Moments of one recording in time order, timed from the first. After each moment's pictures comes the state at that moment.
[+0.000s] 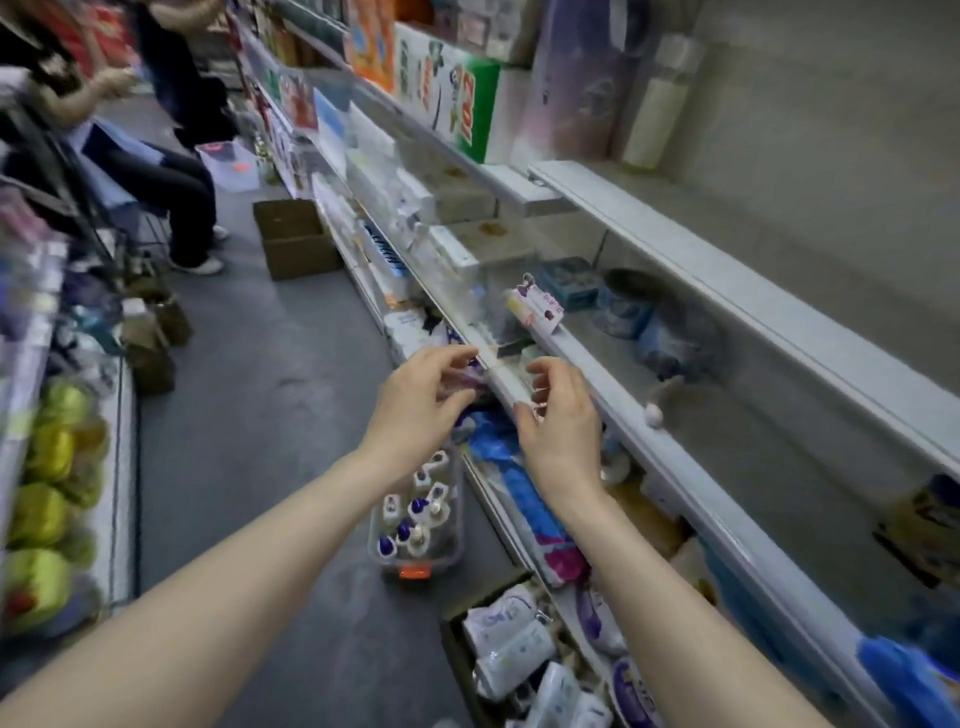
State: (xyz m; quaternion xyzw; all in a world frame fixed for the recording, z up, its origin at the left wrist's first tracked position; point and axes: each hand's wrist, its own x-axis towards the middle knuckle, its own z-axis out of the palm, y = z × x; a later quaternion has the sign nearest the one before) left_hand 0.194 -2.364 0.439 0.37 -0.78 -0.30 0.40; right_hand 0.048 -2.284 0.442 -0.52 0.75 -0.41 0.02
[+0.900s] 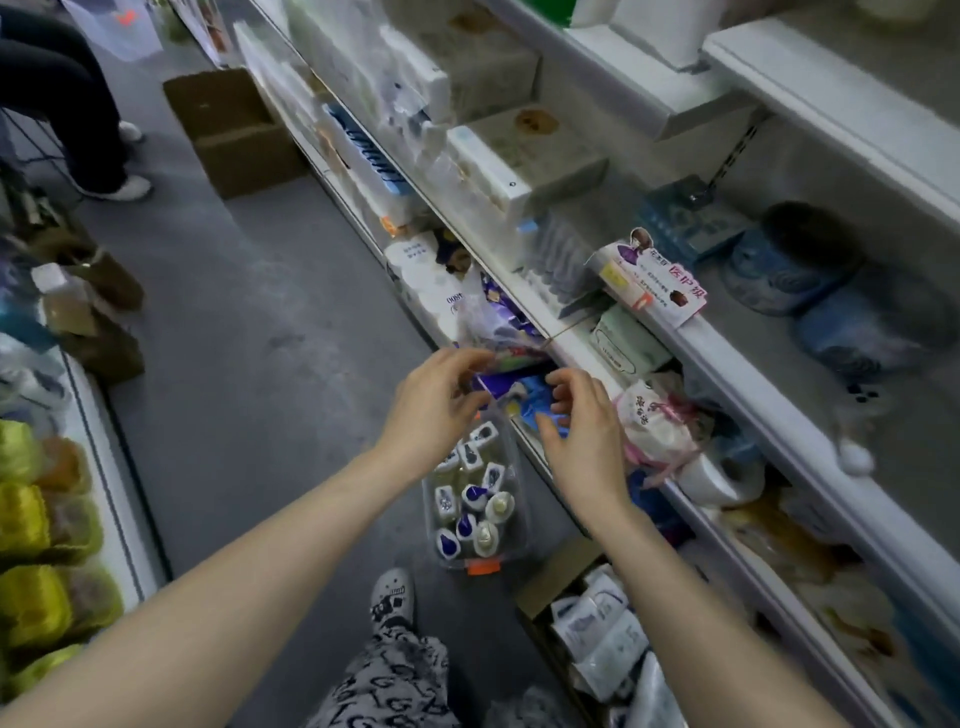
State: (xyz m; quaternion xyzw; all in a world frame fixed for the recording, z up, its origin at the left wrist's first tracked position) left_hand 0.212 -2.674 0.323 0.39 -0.82 -0.36 0.22; right_hand 0.072 -2.562 0.325 -0.43 0.82 -0.35 0.16
